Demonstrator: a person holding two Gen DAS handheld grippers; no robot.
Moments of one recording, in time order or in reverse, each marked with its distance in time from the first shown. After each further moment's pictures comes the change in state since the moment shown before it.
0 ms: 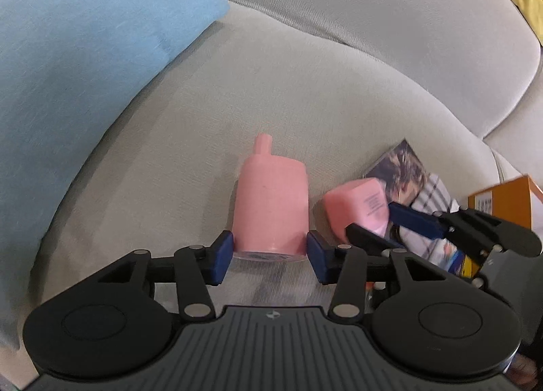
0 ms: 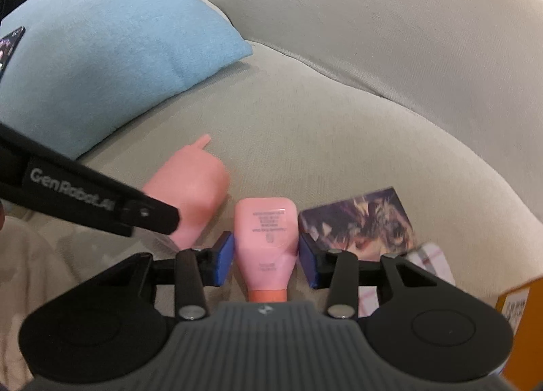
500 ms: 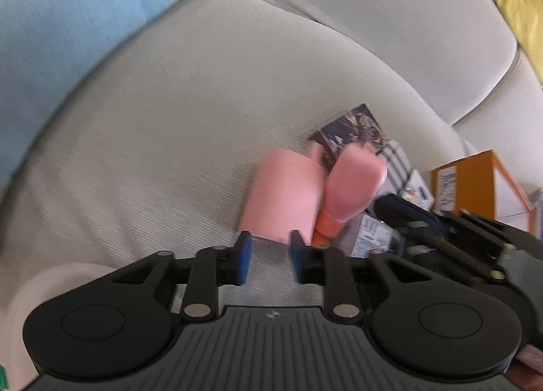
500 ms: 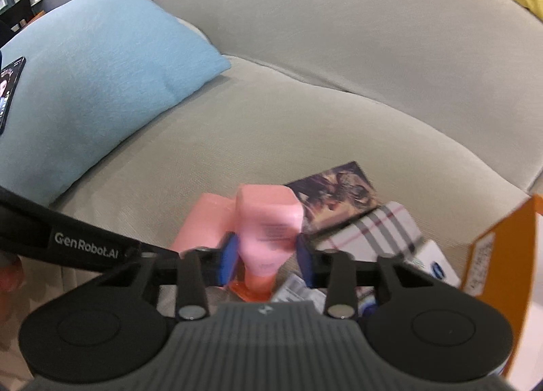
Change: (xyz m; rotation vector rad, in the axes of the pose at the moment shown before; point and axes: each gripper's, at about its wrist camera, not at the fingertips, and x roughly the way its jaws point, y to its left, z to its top) left arm -0.011 -0.020 -0.031 -0.030 0.028 -0.082; right arm -0.054 -0.001 -0.020 0.102 -0.031 -0.055
